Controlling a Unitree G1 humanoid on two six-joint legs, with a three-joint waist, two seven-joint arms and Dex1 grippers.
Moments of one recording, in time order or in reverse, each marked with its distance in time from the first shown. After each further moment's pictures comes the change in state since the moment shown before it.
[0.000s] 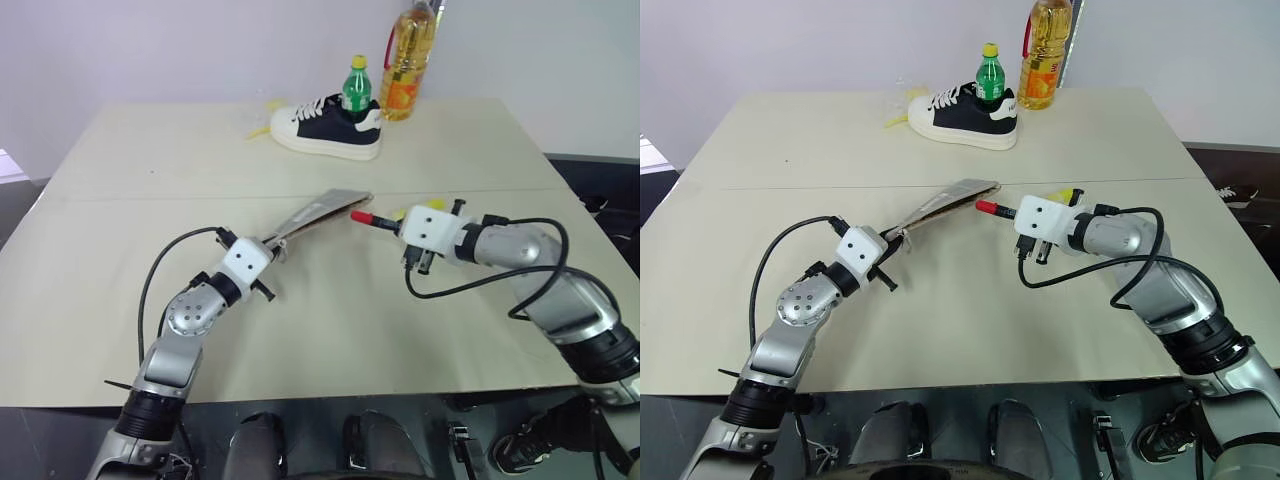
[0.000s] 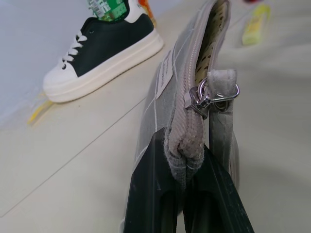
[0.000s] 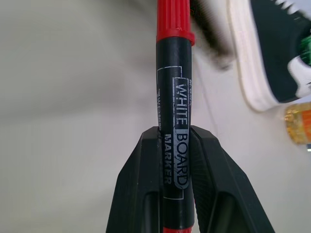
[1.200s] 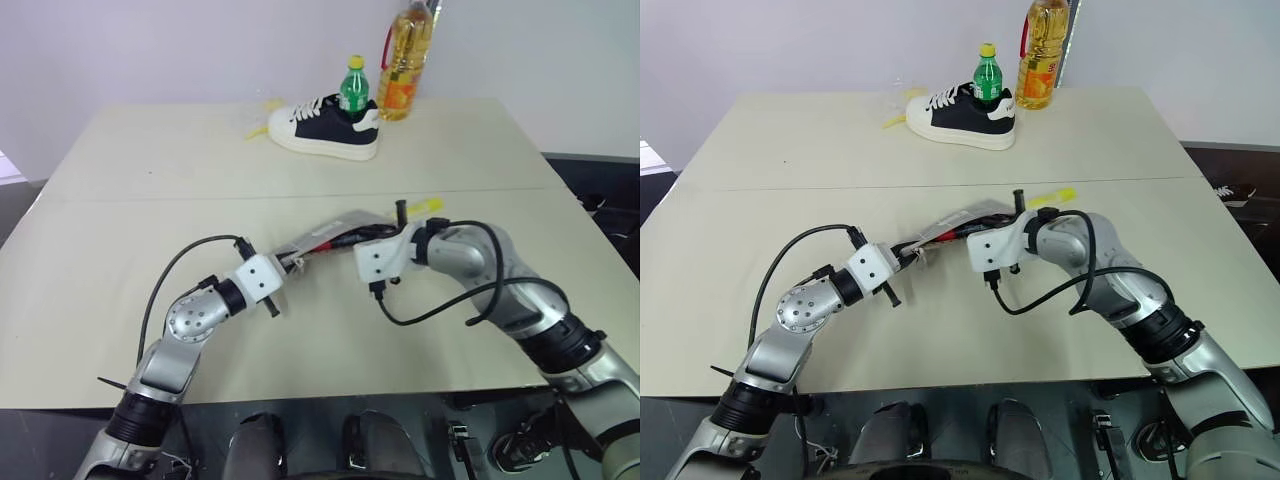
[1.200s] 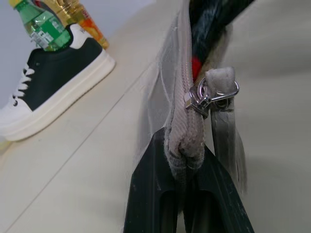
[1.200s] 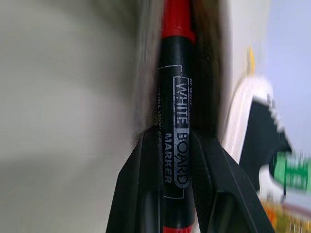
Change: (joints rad) left arm 0.007 0.070 -0.069 -0.035 0.021 -0.072 -0.123; right arm -0.089 0.135 0.137 0.026 -0.386 -0.347 0.102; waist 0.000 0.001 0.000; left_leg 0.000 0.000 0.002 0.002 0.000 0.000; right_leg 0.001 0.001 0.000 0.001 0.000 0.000
